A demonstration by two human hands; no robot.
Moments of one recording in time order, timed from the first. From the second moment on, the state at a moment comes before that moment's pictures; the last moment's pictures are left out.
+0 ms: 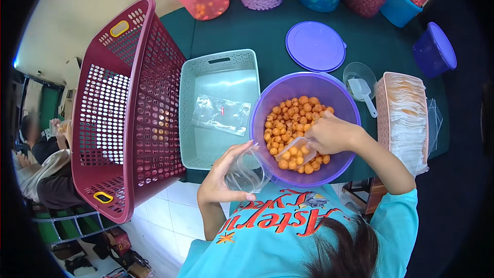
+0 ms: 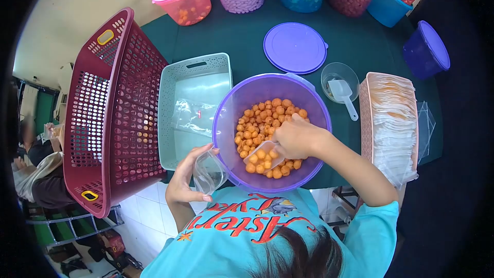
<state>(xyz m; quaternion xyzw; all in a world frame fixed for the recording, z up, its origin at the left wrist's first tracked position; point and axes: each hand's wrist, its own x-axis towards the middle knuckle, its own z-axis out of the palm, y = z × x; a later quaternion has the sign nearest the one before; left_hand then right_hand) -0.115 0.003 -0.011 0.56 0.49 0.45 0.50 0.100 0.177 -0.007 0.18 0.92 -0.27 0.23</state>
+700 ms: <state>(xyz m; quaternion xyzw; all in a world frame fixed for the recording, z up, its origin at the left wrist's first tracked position) -0.116 0.006 -0.006 0.60 0.52 0.42 0.44 0.117 0.191 0.010 0.20 0.91 -0.36 0.06</state>
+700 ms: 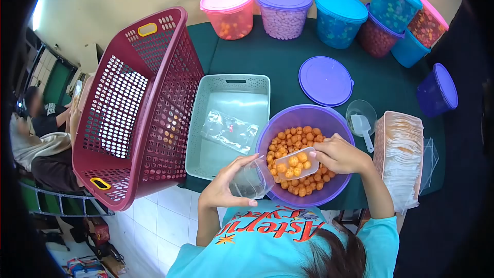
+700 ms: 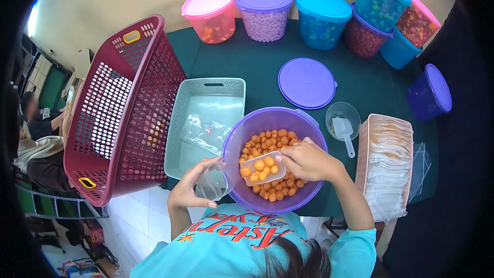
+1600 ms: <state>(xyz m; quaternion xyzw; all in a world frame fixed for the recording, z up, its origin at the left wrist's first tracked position) -0.068 0.022 0.012 0.66 0.62 0.37 0.22 0.076 0.141 0.103 0.13 0.99 0.04 0.03</state>
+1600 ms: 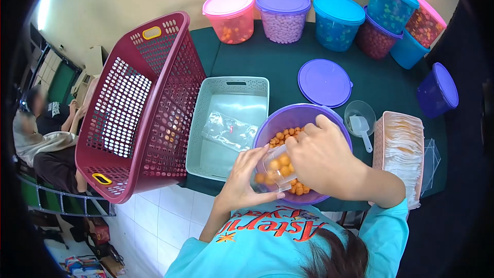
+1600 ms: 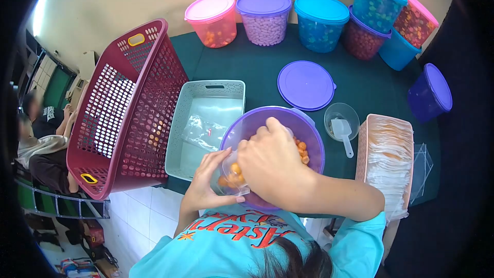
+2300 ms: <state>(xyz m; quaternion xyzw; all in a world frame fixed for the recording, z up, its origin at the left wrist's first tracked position) -0.079 0.015 -0.004 0.61 0.57 0.46 0.30 0.087 0.178 0.020 0.27 0.94 0.17 0.15</state>
